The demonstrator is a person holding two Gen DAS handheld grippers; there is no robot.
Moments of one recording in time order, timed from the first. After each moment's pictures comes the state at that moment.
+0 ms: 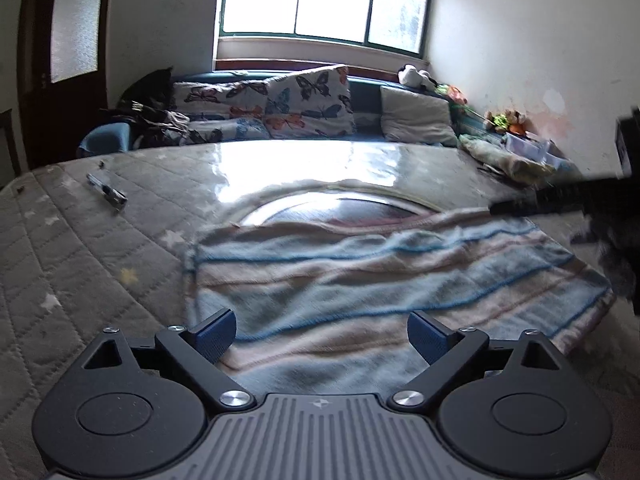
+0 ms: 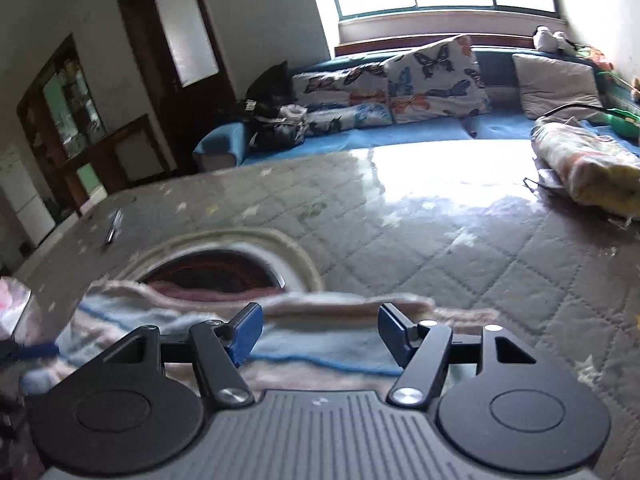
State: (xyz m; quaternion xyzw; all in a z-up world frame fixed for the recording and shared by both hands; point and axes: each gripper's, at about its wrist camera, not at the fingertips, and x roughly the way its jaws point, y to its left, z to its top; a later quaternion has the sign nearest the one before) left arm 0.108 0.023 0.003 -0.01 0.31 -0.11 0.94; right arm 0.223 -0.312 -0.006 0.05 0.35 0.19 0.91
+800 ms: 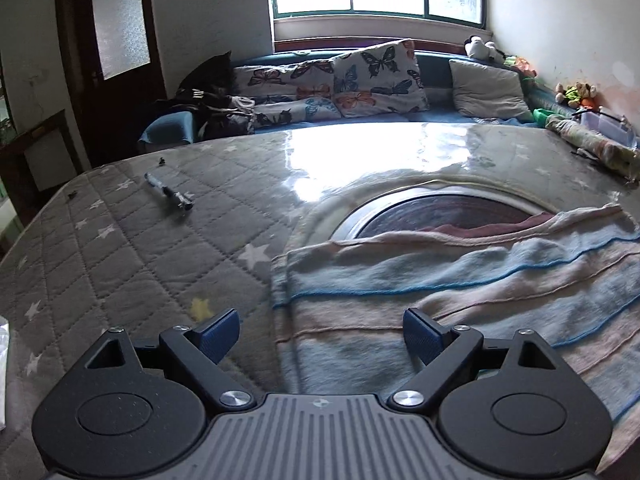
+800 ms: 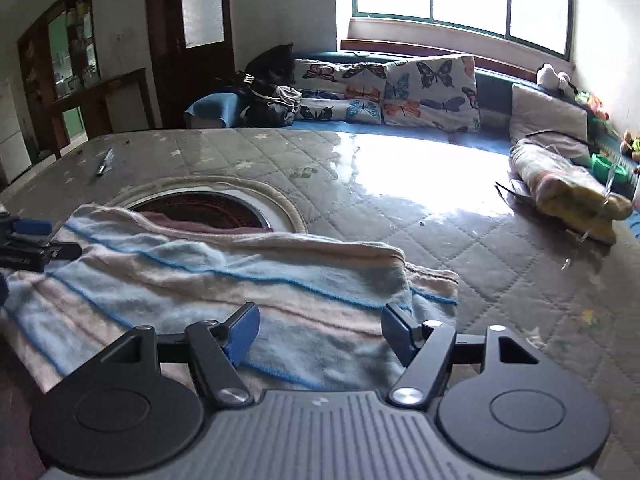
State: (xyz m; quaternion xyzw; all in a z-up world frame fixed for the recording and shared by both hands) left arm 0.166 0.042 -0.008 0.03 0.35 0.00 0.94; right arm 0.170 -0.306 -0.006 -0.06 0.35 0.17 0.92
